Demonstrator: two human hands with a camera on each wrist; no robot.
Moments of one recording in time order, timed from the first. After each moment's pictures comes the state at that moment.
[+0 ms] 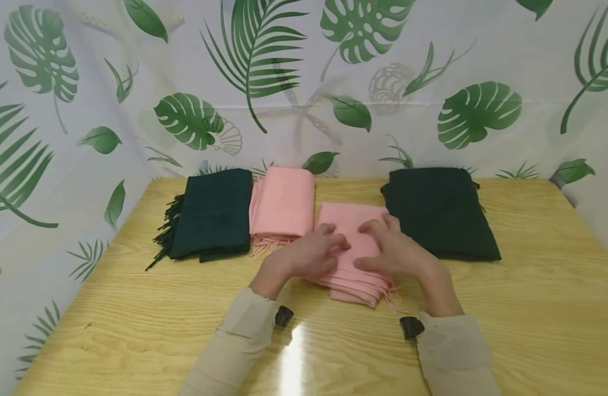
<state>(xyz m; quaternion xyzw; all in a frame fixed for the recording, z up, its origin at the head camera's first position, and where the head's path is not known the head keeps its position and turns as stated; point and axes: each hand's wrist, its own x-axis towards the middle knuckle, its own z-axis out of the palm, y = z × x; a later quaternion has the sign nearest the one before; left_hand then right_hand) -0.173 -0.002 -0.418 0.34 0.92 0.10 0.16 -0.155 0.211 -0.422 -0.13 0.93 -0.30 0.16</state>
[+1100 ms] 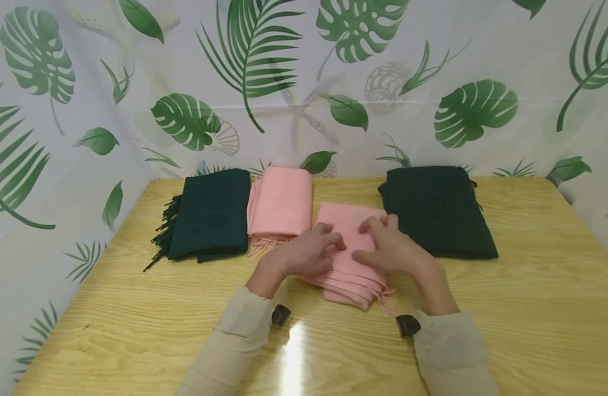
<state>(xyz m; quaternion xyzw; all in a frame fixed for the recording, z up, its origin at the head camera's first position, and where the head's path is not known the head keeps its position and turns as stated) -0.173 -0.005 -0.417 0.34 0.92 0.12 0.17 -0.153 0.207 -0.418 -0.12 0.93 -0.30 0.15</state>
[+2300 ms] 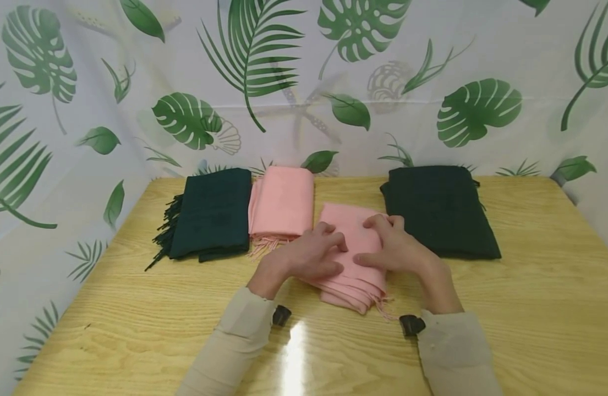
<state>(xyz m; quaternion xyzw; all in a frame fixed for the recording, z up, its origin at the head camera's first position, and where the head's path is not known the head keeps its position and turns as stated) -0.174 -0.004 -0.418 0.34 0.92 0.10 0.17 -0.161 0.214 -0.427 -0.12 0.93 -0.32 0.16</state>
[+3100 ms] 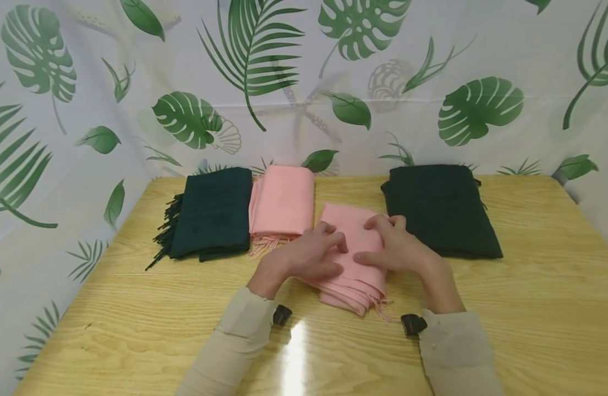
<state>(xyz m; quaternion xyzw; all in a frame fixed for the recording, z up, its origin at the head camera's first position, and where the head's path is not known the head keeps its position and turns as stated) -0.173 -0.006 -0.417 0.33 0.92 0.12 0.19 -0.160 0.214 -0.425 -0.12 0.93 -0.31 0.17</state>
